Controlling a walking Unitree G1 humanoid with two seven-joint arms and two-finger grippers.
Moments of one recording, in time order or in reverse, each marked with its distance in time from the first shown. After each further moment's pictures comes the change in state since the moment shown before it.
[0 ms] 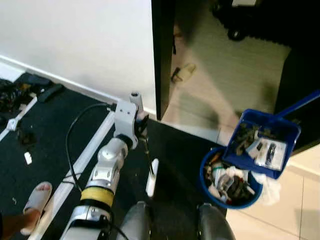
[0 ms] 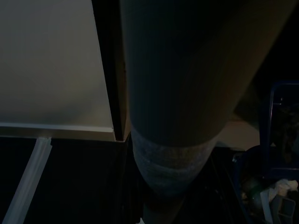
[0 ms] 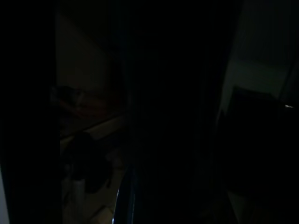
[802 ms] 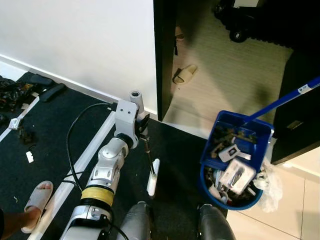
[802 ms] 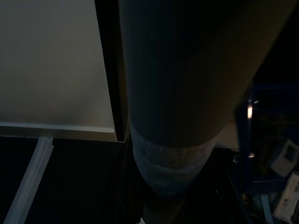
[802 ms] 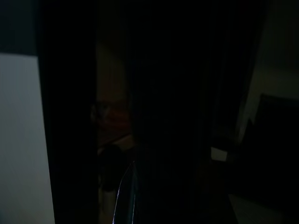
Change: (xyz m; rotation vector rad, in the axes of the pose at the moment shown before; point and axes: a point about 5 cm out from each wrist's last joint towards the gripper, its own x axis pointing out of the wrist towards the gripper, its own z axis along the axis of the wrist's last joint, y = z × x) left arm 0.002 -0.001 0.002 0.002 -0.002 -0.012; right arm -0.008 0.049 0.034 0.049 -0.028 0.073
